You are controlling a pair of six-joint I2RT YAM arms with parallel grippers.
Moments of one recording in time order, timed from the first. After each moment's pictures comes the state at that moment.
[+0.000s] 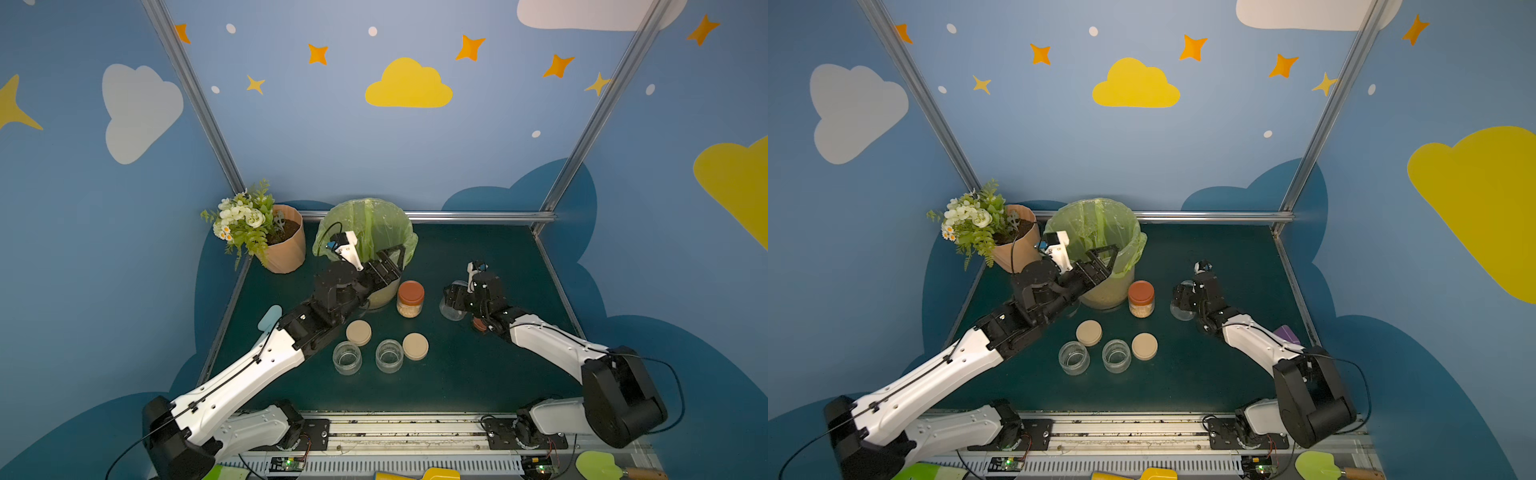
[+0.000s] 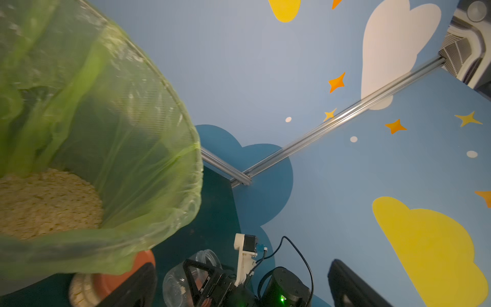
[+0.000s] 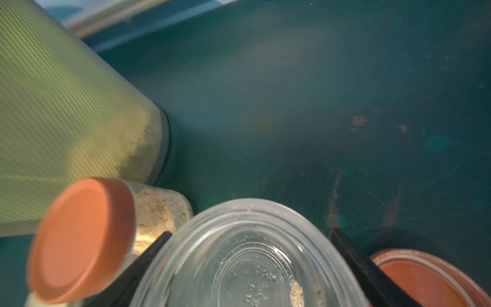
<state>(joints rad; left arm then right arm) -0.75 1.07 1.01 -0.06 -0.22 -0.98 0.49 1.40 0.71 0.03 0.11 0.44</state>
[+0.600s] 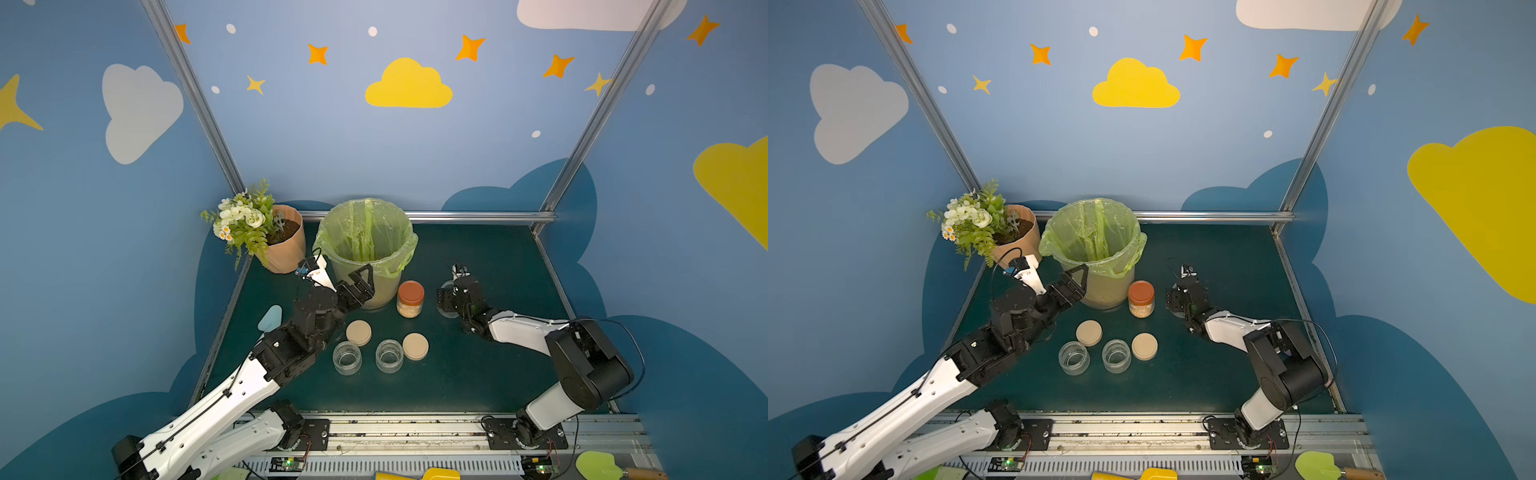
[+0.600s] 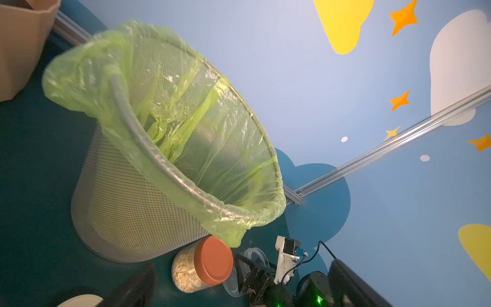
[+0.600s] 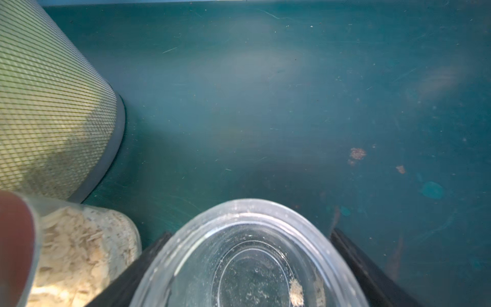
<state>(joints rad) -0.75 0.85 0.87 -0.24 -0.43 -0.95 0.55 1.59 0.71 0.24 0.30 0.28</state>
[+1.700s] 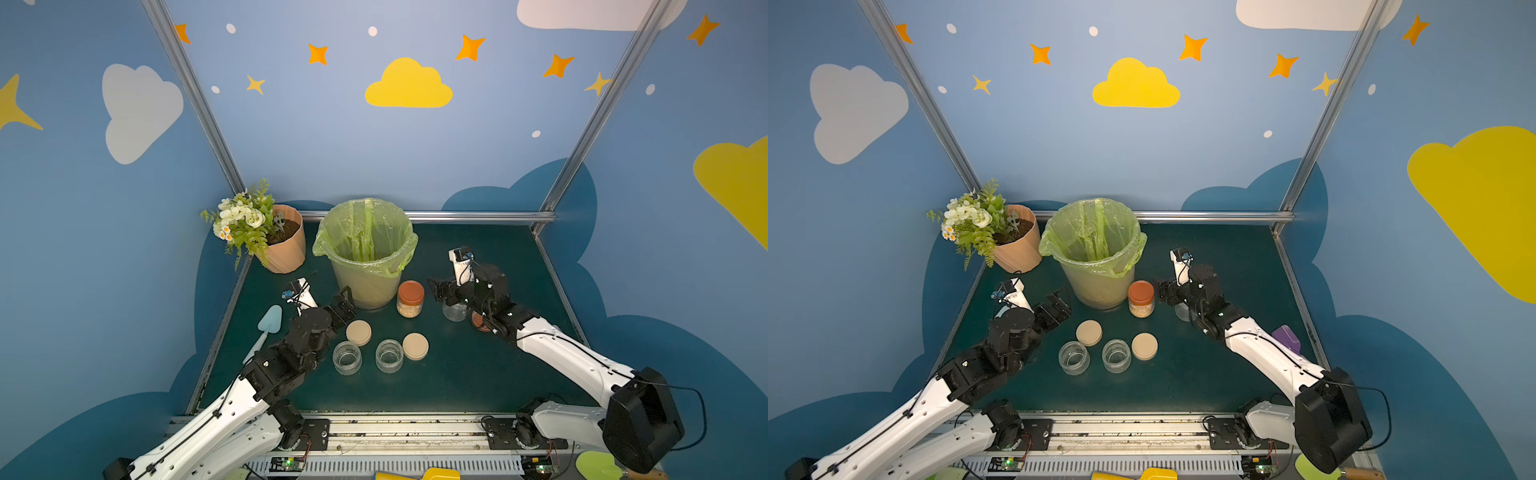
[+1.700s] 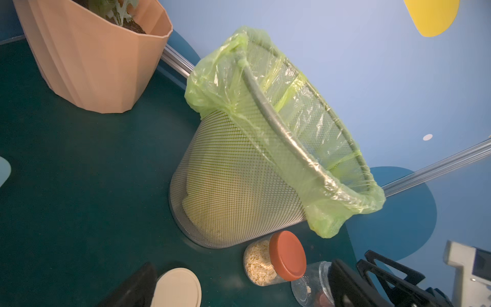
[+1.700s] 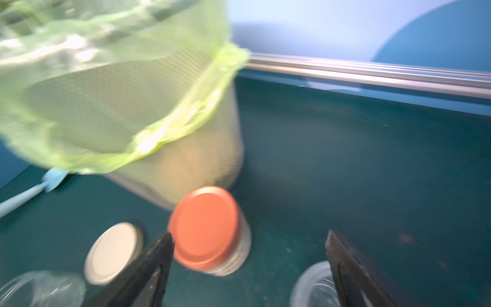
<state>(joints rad) -0.74 0.70 0.68 -0.39 -0.57 -0.94 0.60 1.26 0.82 0.02 -0.06 0.13</state>
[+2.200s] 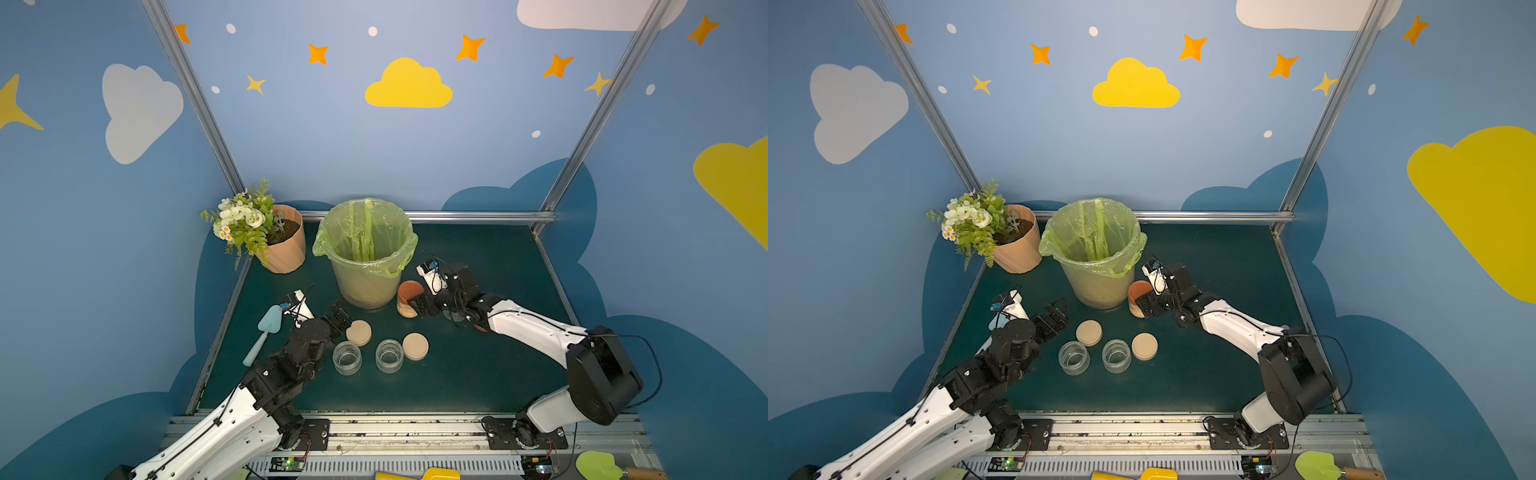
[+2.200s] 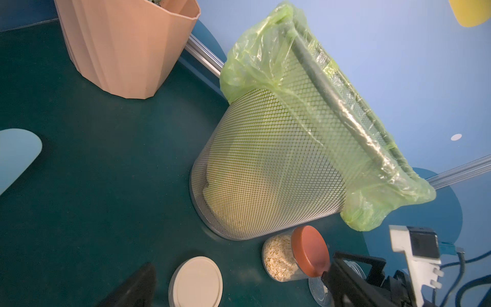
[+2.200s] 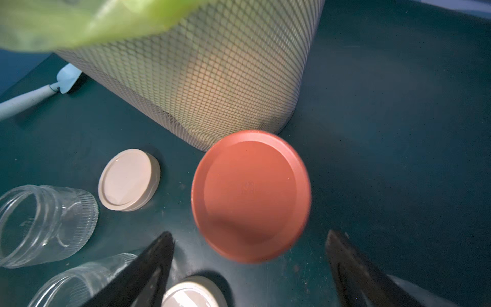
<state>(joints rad) -0.74 0.62 0.57 -0.39 -0.60 -0.98 0.65 1.55 0.95 -0.12 -0.18 0.04</state>
